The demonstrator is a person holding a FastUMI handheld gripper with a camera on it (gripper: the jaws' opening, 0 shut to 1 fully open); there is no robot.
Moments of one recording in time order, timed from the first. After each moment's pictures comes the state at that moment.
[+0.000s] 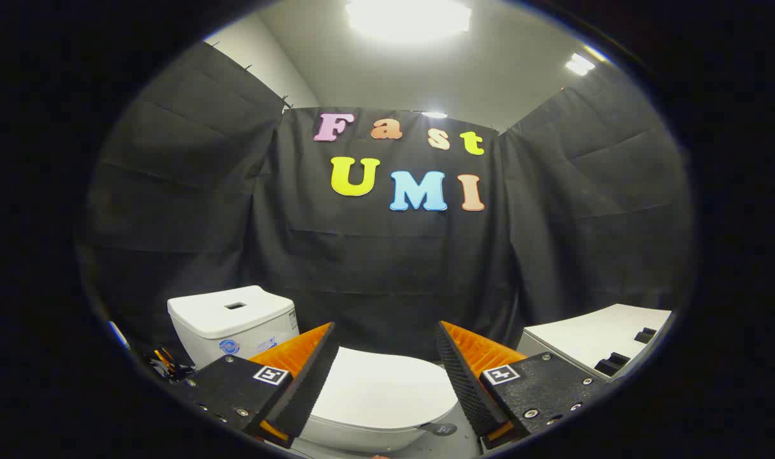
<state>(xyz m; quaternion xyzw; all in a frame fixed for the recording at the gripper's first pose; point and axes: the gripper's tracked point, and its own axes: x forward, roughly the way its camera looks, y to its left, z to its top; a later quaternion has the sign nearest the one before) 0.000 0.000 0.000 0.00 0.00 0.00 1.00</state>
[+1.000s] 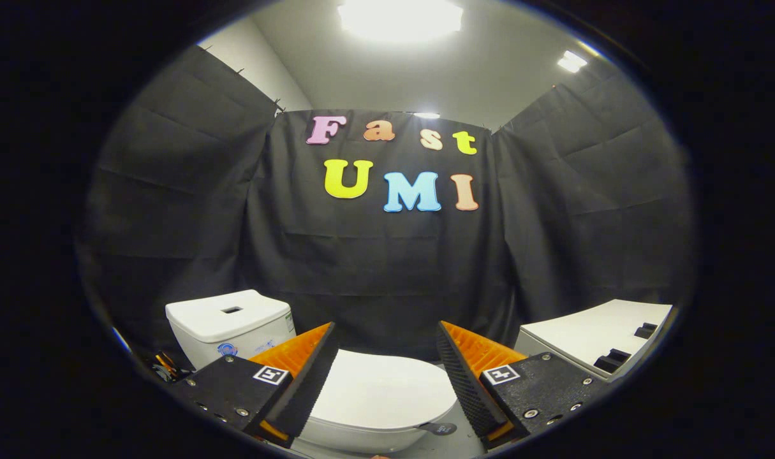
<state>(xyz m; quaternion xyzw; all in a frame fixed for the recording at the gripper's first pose) -0.004 -0.015 0.005 0.02 -0.01 -0.02 1.00</state>
